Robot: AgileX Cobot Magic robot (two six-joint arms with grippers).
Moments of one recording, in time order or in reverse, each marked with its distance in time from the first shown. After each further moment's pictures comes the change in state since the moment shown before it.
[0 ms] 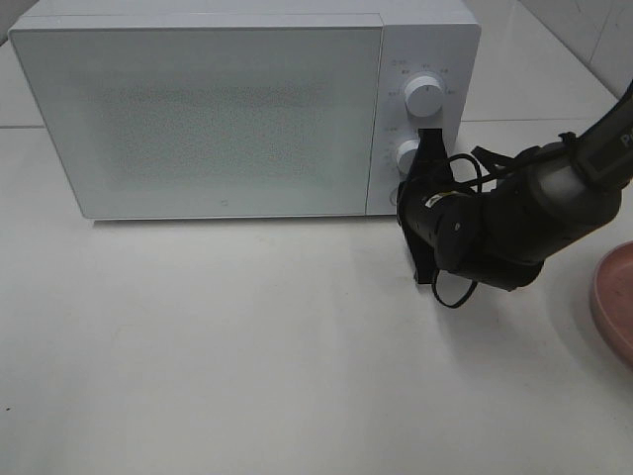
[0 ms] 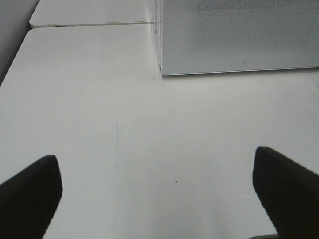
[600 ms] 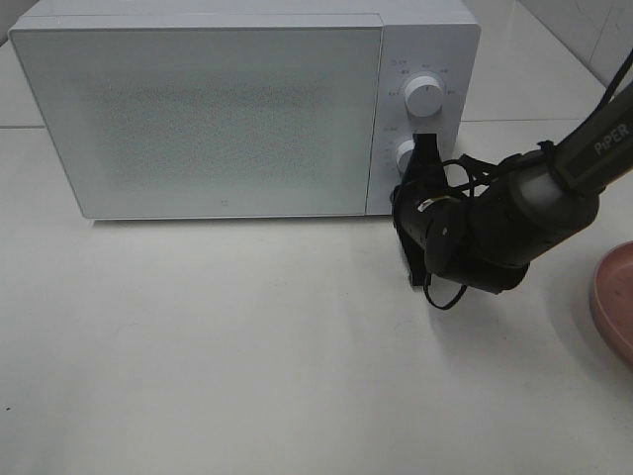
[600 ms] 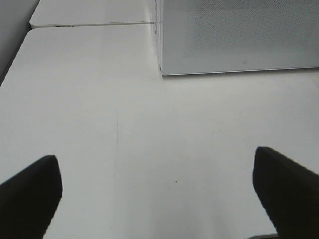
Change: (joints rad) left arm 0.000 0.000 0.000 0.000 0.000 0.000; right arm 0.000 0.052 -0.044 0.013 -0.016 -0.002
